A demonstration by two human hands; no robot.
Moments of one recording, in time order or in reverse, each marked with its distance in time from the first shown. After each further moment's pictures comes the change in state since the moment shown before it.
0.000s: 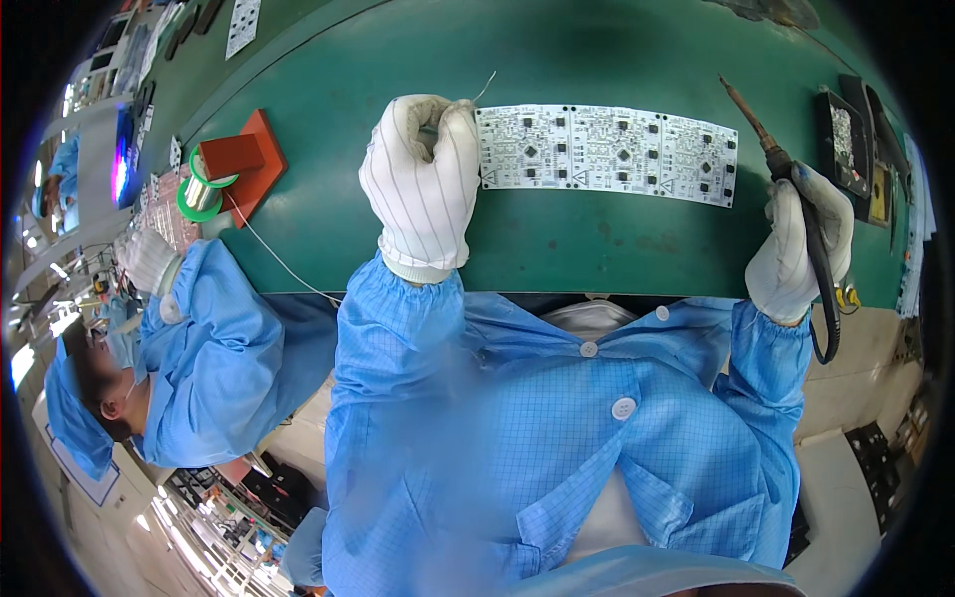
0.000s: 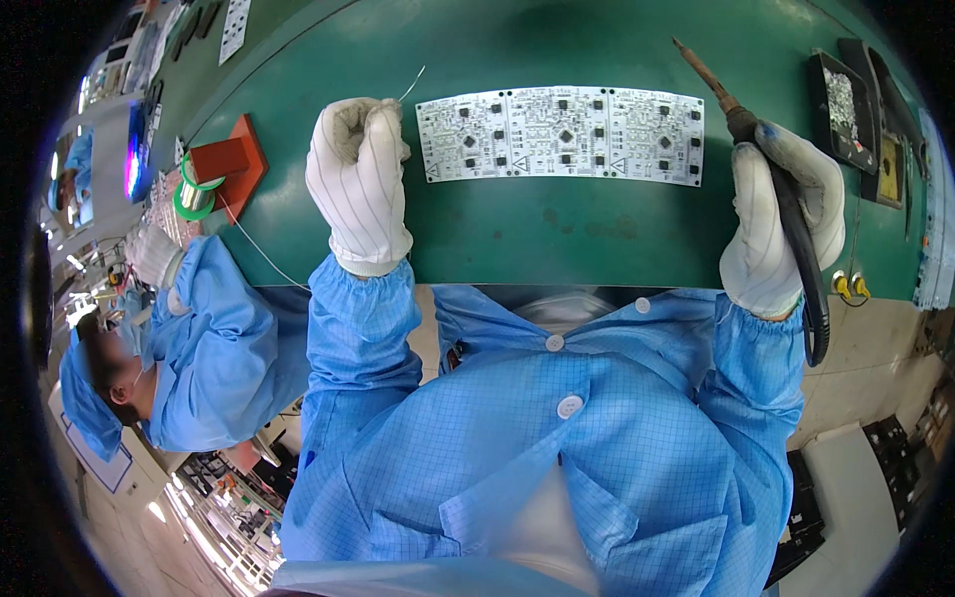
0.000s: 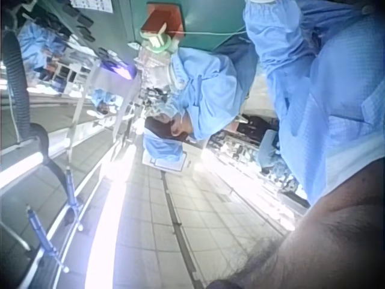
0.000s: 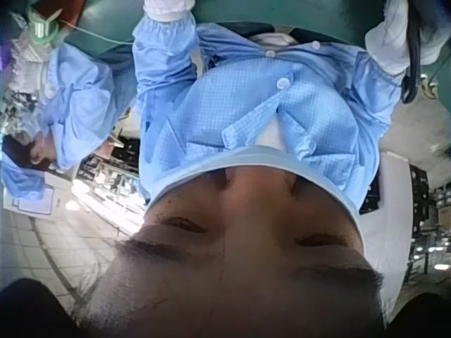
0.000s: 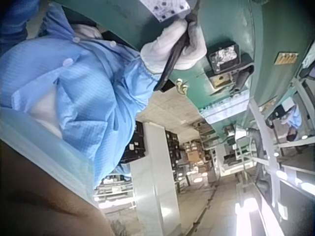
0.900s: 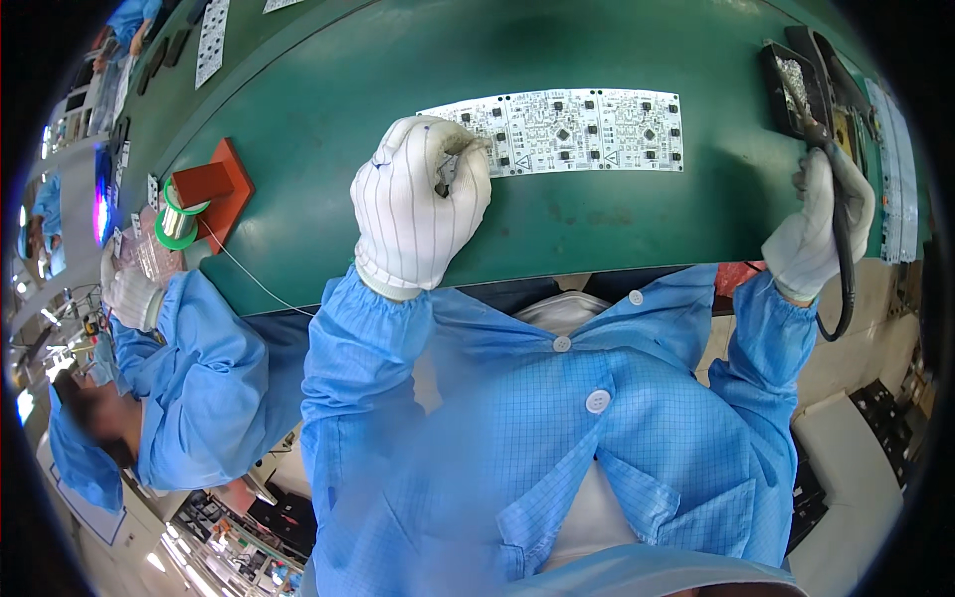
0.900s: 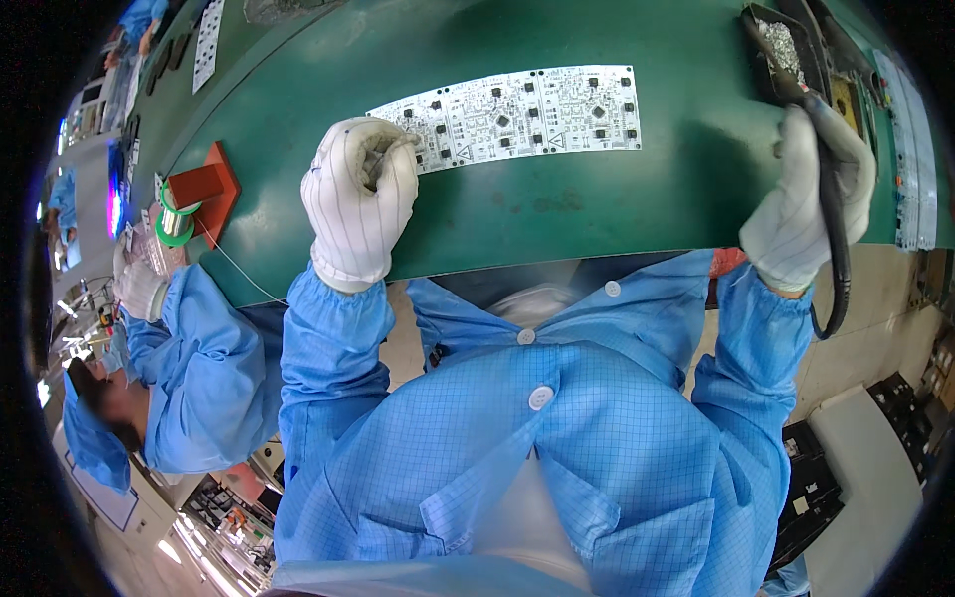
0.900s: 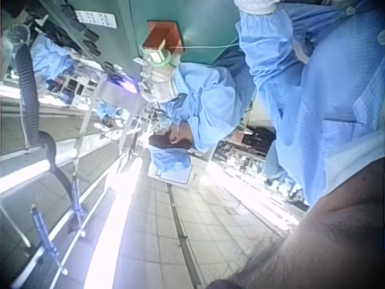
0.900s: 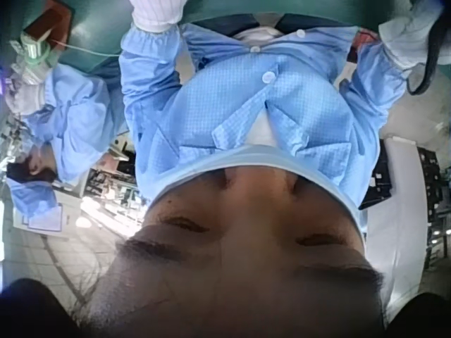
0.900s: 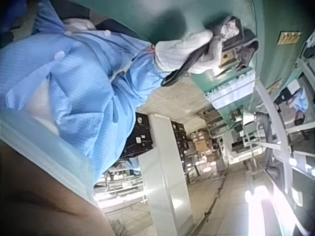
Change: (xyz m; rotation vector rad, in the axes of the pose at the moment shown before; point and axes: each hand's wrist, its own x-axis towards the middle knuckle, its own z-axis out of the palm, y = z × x) left_hand -0.021 0.027 0.002 0.138 -0.223 0.497; right_hand 0.014 0.015 -0.061 -0.215 0.182 -0.154
